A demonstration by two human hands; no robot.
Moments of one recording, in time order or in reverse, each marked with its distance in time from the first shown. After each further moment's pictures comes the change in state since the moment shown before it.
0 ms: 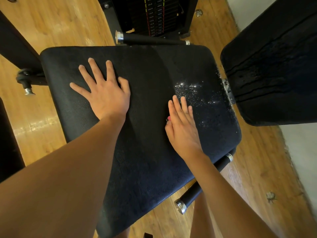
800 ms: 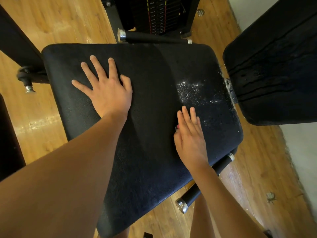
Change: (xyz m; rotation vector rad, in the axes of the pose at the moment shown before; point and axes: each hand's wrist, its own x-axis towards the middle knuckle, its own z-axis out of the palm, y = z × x) left_hand 0.001 -0.001 0.002 0.005 0.007 0.011; right_hand -0.037 0.008 0.007 0.004 0.080 0.070
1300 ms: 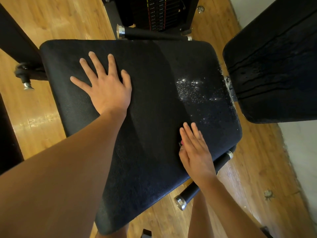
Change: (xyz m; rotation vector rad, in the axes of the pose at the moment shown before) left_hand 0.001 -0.001 0.006 0.002 0.018 0.001; right_hand -0.051 0.026 -0.001 -0.033 -0.001 -0.150
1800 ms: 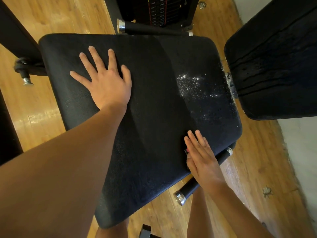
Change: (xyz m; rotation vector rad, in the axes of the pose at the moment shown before) left_hand 0.000 0.001 -0.002 -0.003 -0.009 -0.002; right_hand -0.029 0.015 -0.010 -0.022 -0.024 -0.114
